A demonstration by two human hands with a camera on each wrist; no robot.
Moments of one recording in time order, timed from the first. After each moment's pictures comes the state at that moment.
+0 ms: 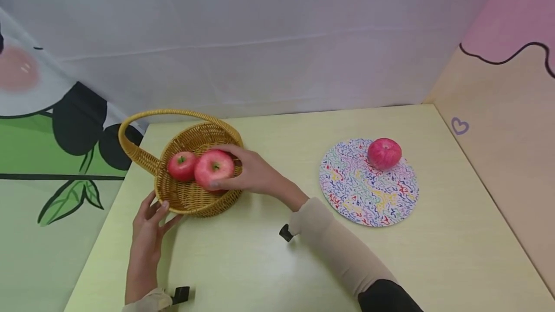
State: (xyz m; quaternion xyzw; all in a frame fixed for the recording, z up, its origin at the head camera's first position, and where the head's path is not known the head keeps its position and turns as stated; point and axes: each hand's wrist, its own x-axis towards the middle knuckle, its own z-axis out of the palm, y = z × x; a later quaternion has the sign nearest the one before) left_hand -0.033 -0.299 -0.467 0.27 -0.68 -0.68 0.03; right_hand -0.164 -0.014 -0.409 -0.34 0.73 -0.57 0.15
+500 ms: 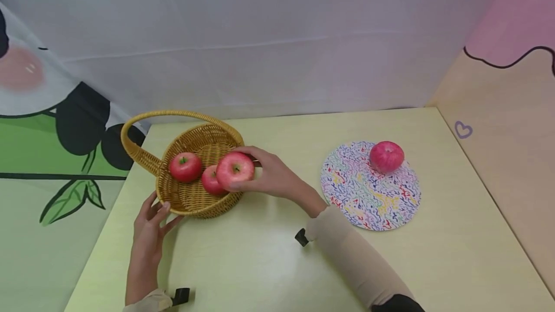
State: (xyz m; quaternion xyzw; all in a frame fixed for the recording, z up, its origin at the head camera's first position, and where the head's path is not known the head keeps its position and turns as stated) left_hand -0.032 -0.300 -0.468 0.28 -0.68 -0.68 0.02; right_hand -0.163 0.021 -0.414 -0.34 0.74 -0.57 0.12
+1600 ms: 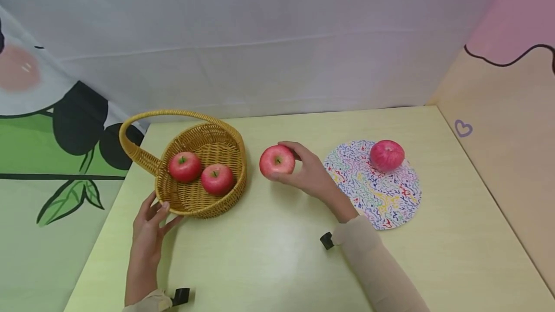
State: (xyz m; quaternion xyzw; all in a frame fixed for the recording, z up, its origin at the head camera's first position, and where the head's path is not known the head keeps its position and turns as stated) left_hand -0.032 -0.300 -0.468 0.27 -0.68 -0.68 0.03; right_hand -0.167 0.088 -0.442 -0.22 0.78 -0.58 0.07
